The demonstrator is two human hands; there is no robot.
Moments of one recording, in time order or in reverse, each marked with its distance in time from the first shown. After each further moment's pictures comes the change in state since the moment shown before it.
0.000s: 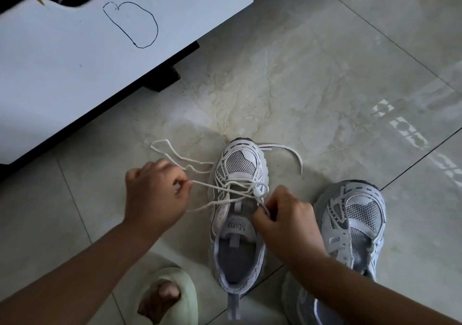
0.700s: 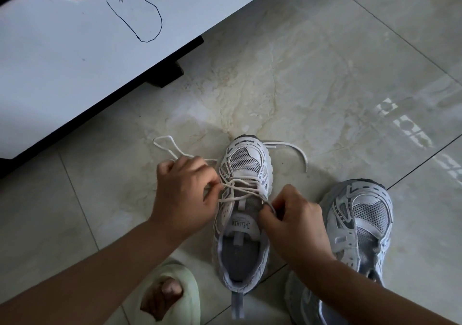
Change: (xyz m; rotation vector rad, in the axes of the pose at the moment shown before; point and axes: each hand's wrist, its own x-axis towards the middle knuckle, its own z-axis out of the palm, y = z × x) left_hand -0.001 0.030 0.002 -0.094 0.006 0.178; right_hand -0.002 0.002 0.002 0.027 0.068 -0.015
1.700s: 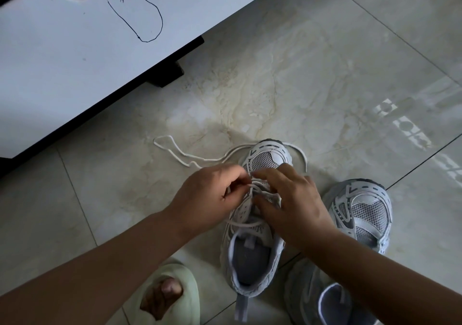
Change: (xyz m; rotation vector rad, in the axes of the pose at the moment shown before) left_hand 0.011 0.019 0.002 -0.447 -0.170 0.149; right_hand 0.028 0.001 -0.008 -0.199 -0.070 -0.382
